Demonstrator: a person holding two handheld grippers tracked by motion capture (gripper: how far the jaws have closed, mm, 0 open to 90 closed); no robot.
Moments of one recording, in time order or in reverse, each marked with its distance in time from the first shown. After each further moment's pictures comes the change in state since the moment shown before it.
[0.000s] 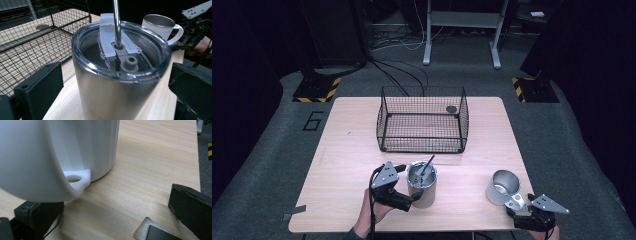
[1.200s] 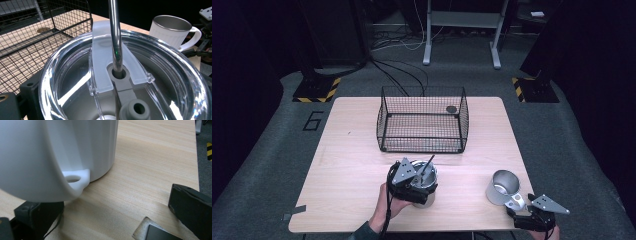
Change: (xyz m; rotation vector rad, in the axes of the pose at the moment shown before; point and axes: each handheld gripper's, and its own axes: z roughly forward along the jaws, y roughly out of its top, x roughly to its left) left arm -0.009 0.009 0.041 -0.001 0.059 0.010; right arm 0.000 0.000 0.000 -0.001 -0.011 0.007
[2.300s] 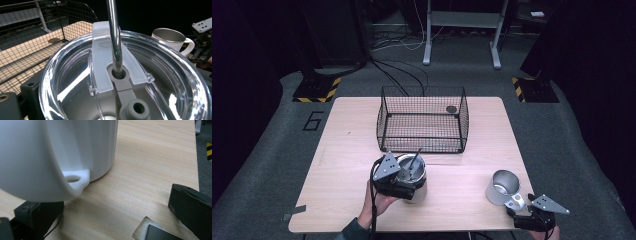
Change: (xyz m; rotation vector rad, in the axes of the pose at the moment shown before) left arm 0.022 0.012 -0.038 -0.057 0.000 0.020; right arm 0.000 0.000 0.000 -0.002 0.000 -0.003
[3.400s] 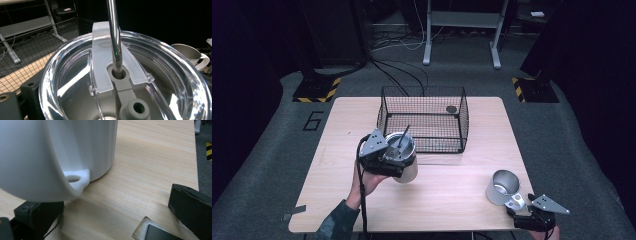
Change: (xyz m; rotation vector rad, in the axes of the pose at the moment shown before) left arm 0.038 0.047 -0.020 -0.025 0.062 0.026; right arm 0.000 0.000 0.000 0.000 -0.002 0.000
